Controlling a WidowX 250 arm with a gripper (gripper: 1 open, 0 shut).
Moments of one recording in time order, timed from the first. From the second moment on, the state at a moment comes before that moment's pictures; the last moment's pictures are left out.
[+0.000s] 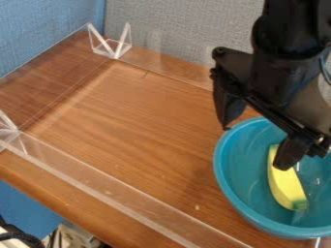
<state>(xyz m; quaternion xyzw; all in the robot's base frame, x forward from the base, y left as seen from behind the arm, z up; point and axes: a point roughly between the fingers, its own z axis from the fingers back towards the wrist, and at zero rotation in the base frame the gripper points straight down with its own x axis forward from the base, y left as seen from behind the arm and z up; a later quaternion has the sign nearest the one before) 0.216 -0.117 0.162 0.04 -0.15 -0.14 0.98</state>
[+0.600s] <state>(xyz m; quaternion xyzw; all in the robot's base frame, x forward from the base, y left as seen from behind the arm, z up) 0.205 -0.104 0.167 0.06 -0.14 -0.12 0.98</state>
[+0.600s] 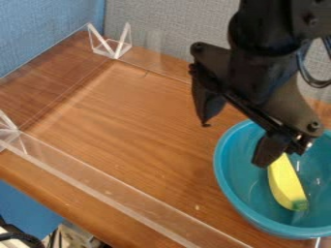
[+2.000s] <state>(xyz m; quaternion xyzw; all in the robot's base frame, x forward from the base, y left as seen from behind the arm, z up) 0.250 -0.091 0.163 0.04 -0.17 -0.09 0.98</state>
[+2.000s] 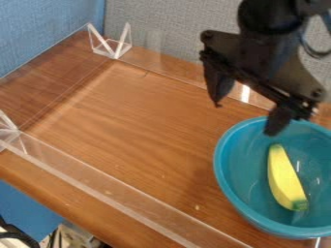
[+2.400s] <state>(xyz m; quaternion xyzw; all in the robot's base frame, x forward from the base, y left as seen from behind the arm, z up) 0.278 -0.082 0.158 0.03 -0.15 -0.12 0.98</state>
